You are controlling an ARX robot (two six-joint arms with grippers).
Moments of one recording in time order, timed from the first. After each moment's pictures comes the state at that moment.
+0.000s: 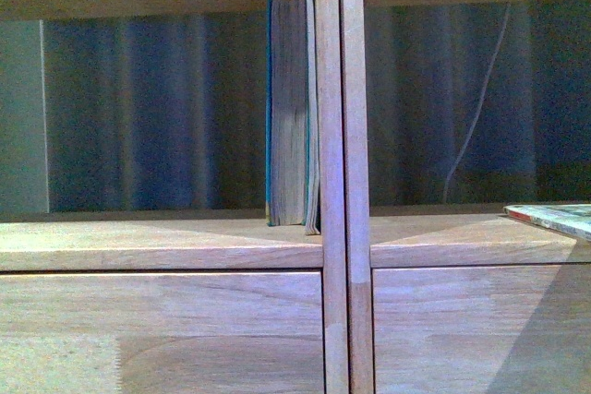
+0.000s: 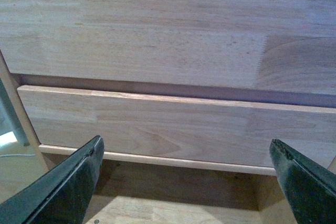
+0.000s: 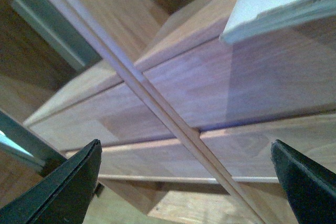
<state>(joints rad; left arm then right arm) 0.00 0.00 0.01 0.00 0.00 0.00 -0.27 0.59 0.33 0.29 -0.63 0.65</state>
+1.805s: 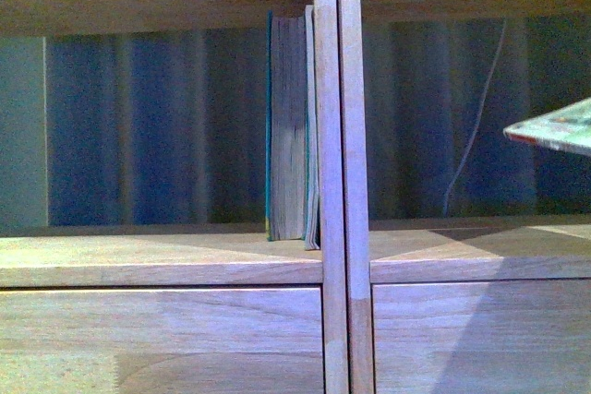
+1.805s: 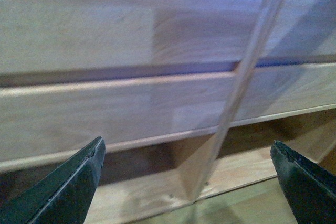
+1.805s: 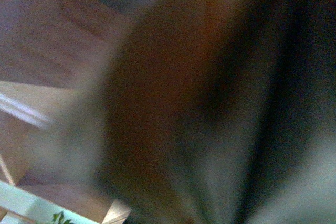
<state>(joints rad) 0.37 0.38 0.14 0.17 0.92 -0.04 -0.32 0.95 0.67 0.56 -0.61 1.15</state>
